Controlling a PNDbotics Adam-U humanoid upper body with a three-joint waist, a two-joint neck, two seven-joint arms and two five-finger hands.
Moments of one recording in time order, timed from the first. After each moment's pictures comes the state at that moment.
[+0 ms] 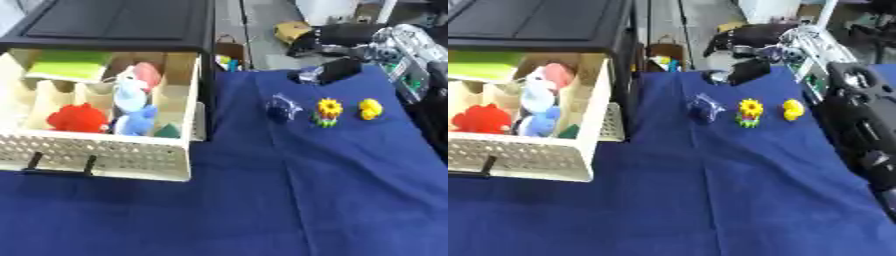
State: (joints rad) left arm -0.18 0.34 0.25 -1.99 0.73 -0.87 -0.07; right arm -1.14 -0.57 0.24 -0.93 0.99 -0.48 0.52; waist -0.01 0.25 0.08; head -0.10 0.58
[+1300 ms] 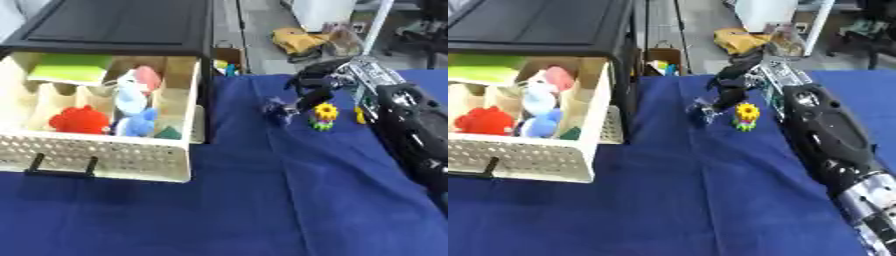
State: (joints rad) left arm -0.18 0.35 0.25 -1.99 0.74 -0.86 -0.06; right arm -1.17 -0.44 0.19 -0.69 1.18 -0.33 0.66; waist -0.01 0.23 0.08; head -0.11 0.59
